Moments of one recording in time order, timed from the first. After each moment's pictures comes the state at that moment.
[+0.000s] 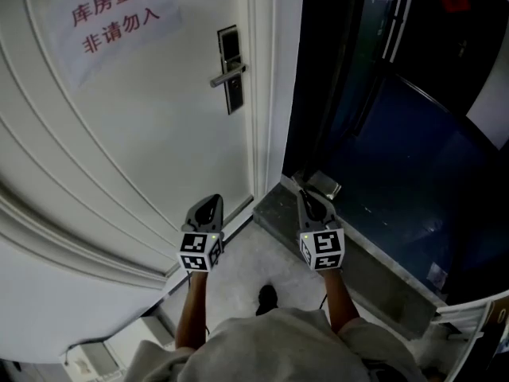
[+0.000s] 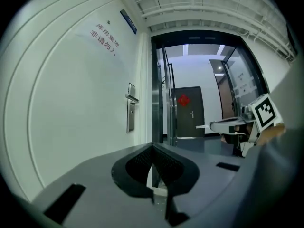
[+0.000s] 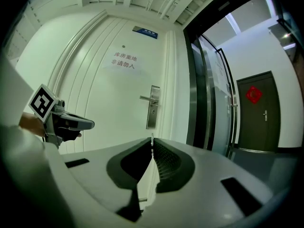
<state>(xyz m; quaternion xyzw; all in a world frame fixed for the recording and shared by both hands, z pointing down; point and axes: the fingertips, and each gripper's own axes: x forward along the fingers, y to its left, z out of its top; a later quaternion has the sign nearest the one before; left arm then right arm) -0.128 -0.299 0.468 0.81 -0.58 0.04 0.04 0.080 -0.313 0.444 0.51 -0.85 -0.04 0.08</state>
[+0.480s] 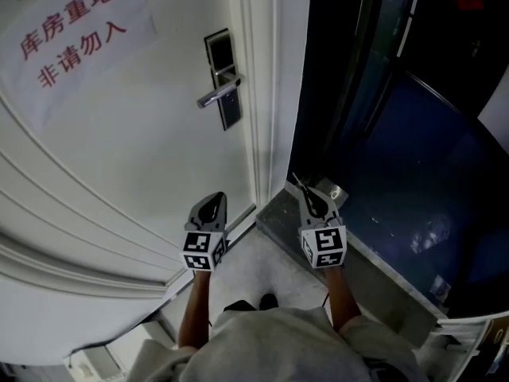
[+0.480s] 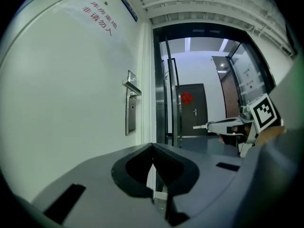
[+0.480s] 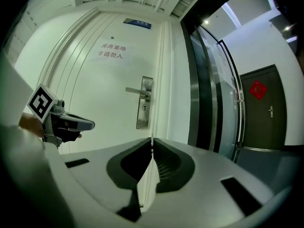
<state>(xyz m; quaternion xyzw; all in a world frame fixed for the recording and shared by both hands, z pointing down) -0.119 -0.407 0.480 0.81 -0.59 0.05 0.04 0.081 -0.429 0.459 0.50 -0.86 -0.03 0.08</state>
